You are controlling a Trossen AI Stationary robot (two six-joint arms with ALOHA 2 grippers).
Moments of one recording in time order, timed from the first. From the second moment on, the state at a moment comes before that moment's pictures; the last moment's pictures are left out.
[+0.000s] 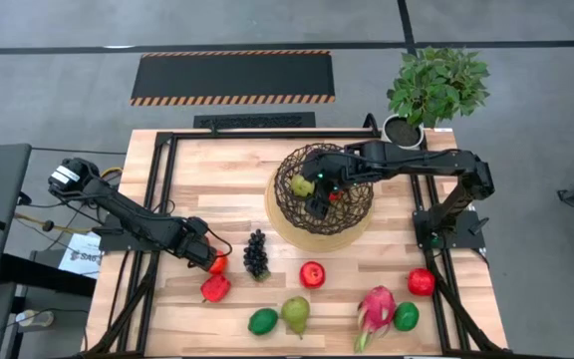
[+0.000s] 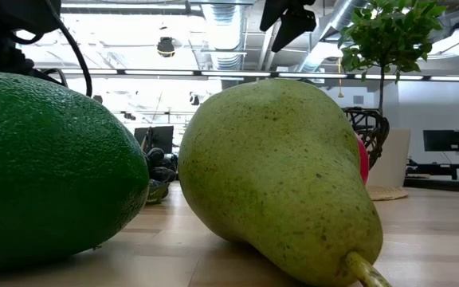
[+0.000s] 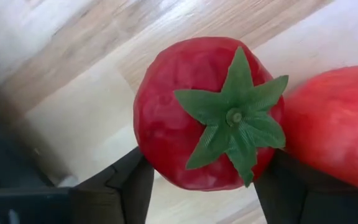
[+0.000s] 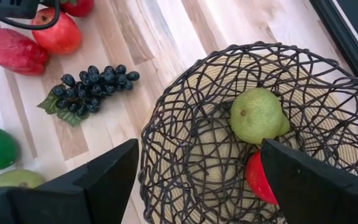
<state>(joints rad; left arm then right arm) -0.46 1.28 0.65 -0.93 -0.06 -1.49 -0.03 1.67 1.76 -1.09 0.14 0.35</state>
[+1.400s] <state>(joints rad) -0.15 1.06 1.31 -0.44 -0.20 -1.00 0.17 1.54 1.80 -0.35 0.13 -0.41</state>
